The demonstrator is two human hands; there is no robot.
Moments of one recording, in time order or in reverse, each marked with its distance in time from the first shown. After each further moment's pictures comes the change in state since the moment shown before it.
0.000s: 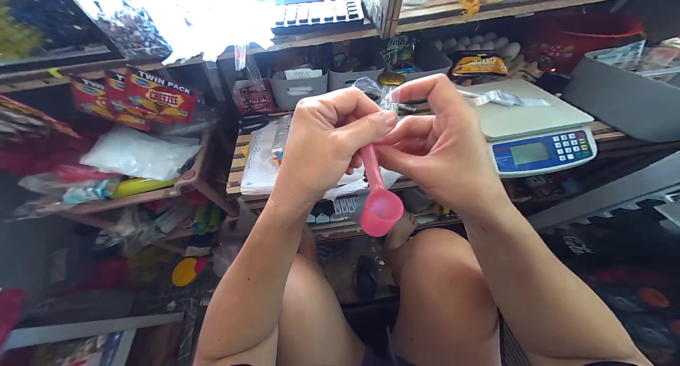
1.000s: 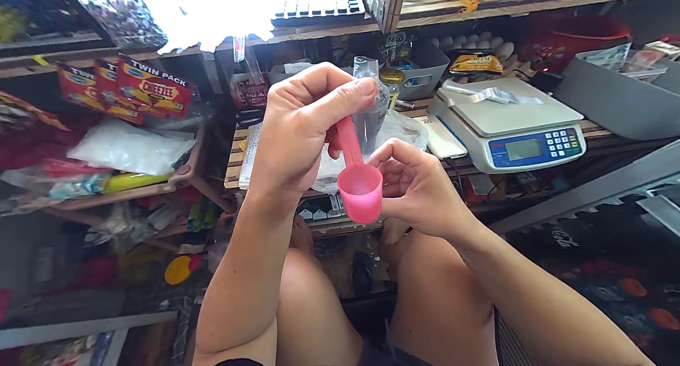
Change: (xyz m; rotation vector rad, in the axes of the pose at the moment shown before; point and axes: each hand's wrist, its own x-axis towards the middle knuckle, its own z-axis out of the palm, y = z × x) left_hand -0.003 0.012 -0.019 -0.235 0.057 -0.042; right_hand -0.037 0.028 0.021 0.116 -0.159 0.094
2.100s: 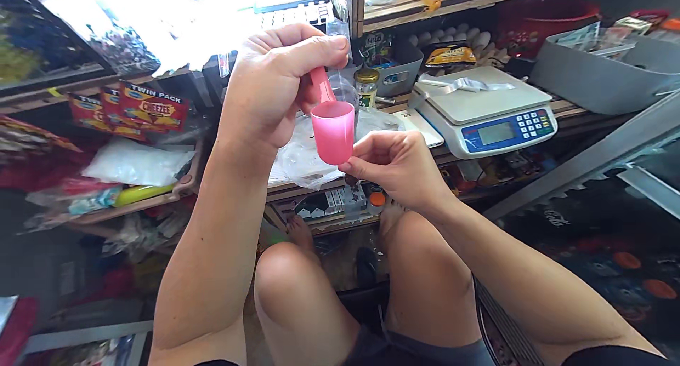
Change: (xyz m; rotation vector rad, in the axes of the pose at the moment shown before) left_hand 0.036 0.037 0.025 0.176 -0.022 -0.116; right_hand -0.001 -0.022 -0.011 0.000 0.178 -0.018
